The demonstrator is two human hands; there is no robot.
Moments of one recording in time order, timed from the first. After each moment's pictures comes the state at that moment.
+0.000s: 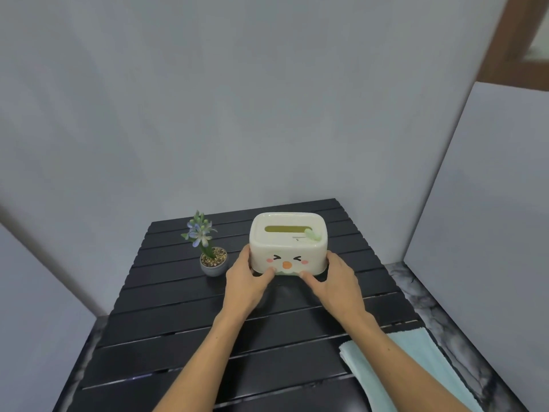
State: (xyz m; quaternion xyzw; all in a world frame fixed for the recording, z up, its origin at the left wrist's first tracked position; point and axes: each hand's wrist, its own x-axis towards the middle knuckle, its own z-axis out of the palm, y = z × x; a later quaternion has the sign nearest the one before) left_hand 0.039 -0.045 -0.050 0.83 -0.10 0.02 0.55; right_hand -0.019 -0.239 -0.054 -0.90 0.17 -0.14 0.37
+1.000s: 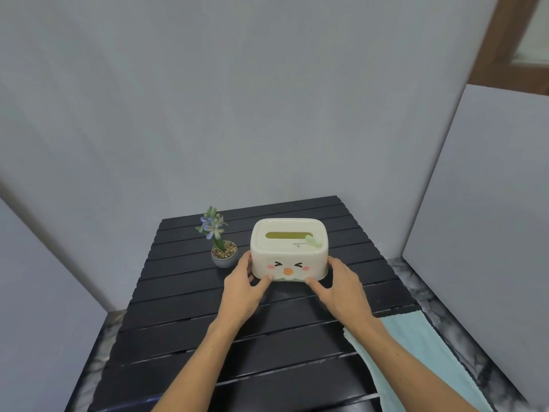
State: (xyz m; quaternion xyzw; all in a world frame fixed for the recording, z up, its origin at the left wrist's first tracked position) left_hand 0.006 -0.011 -0.049 0.84 -0.11 -0.02 0.54; right_hand -0.051 -0.226 -0.061 -0.91 0.17 -0.12 0.35
